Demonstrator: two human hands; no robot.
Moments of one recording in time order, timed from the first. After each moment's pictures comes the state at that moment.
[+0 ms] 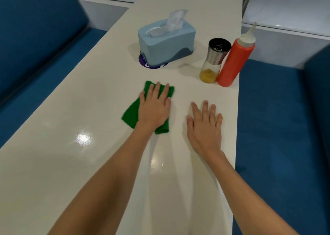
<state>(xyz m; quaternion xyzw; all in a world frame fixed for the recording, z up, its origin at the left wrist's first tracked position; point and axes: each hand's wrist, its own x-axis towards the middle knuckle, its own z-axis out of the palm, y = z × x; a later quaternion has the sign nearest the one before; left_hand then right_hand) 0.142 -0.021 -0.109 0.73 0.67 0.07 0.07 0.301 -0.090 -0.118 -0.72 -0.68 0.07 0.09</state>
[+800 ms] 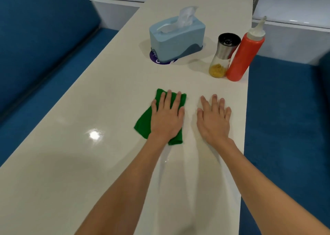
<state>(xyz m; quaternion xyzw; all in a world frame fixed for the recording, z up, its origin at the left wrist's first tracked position) 0.152 -0.082 -0.110 0.73 0.68 0.08 0.07 0.302 -0.087 -0.105 -0.73 -0.67 0.12 0.09</state>
